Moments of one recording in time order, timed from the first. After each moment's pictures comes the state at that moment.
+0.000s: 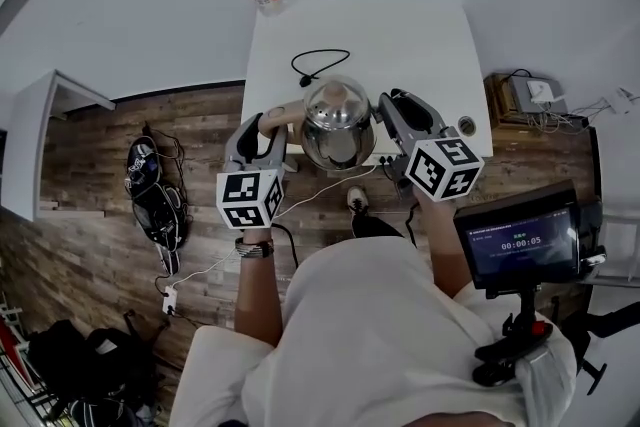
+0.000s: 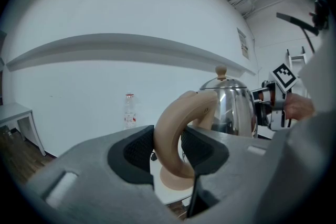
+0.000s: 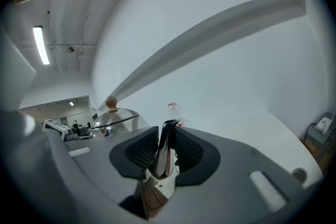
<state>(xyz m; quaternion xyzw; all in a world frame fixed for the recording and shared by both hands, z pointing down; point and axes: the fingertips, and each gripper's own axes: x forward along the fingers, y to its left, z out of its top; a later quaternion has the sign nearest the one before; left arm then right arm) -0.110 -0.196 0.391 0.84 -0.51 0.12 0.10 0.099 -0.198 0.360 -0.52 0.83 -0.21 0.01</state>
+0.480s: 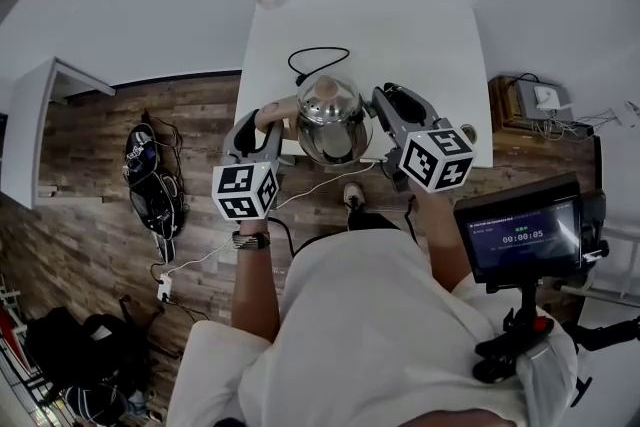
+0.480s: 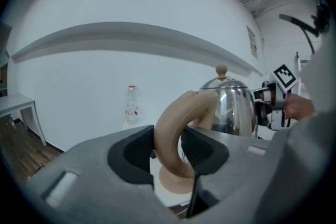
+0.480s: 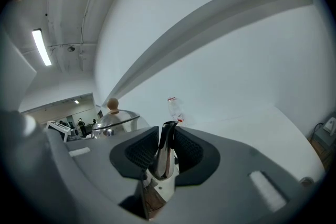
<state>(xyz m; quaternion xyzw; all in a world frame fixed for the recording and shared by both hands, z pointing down) -0.101 -0.223 0.425 0.83 -0.53 0.12 0.14 0.108 -0.237 0.387 -0.50 0.84 -0.23 -0.01</state>
